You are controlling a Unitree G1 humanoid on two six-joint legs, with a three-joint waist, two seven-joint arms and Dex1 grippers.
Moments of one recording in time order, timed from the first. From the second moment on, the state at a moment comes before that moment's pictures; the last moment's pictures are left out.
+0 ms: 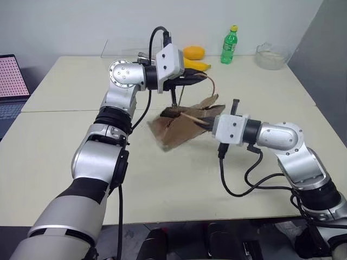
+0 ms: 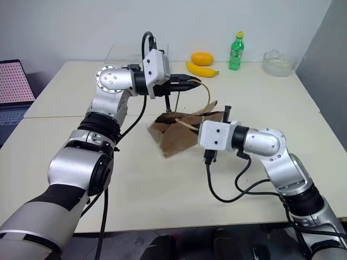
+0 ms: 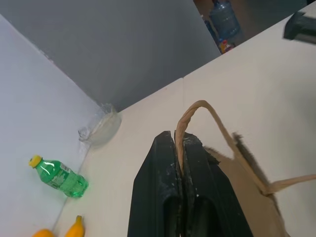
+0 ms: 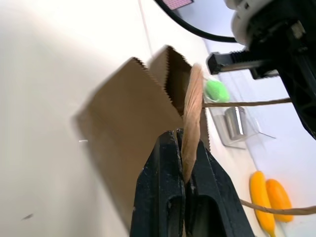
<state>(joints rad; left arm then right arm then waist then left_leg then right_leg) -1.32 0.35 -0.09 1.05 -0.09 -0.50 -1.23 -0.57 -0.64 0.27 -0.39 -0.05 0.18 0.85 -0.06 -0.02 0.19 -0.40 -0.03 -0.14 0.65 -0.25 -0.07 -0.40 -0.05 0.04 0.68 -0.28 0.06</state>
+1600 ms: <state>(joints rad) -1.25 0.35 -0.03 0.76 -0.22 -0.16 -1.36 -0.18 -0.58 0.32 -0.66 -0.04 0.50 0.85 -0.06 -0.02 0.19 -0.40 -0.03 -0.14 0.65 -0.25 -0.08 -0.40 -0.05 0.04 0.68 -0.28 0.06</state>
